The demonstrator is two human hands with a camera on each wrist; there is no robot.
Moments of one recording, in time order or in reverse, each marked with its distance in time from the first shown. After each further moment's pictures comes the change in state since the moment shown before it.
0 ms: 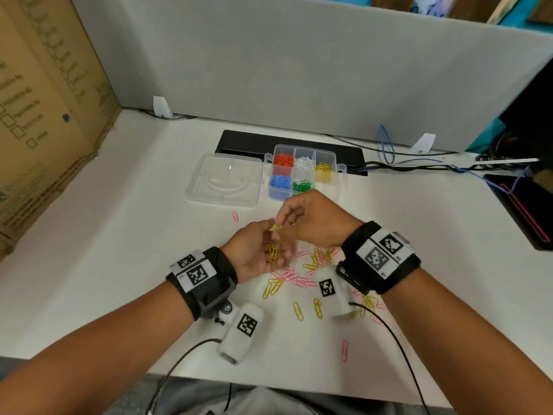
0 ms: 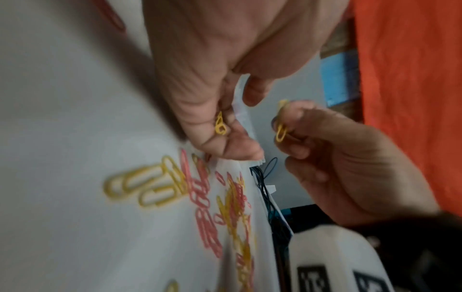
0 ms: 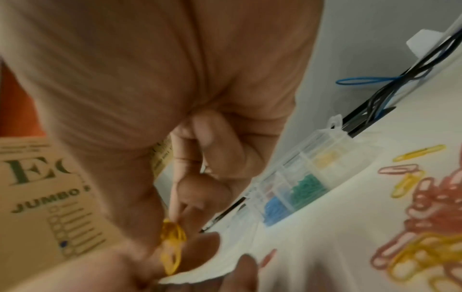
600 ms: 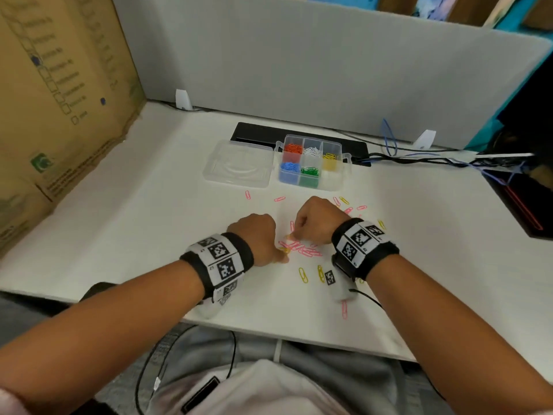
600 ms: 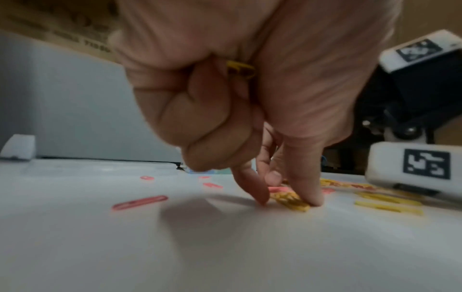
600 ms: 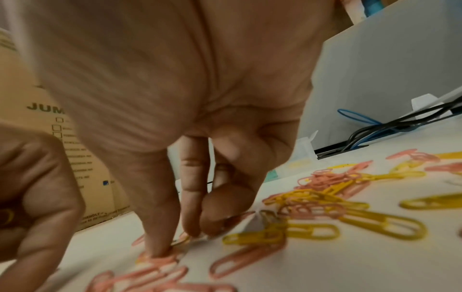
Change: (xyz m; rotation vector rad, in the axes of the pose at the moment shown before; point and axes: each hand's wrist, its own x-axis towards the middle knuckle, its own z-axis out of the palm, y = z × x) left_hand -0.049 -0.026 0.000 1.700 0.395 0.295; right_hand -0.023 0.015 0.037 -0.482 -0.027 0.216
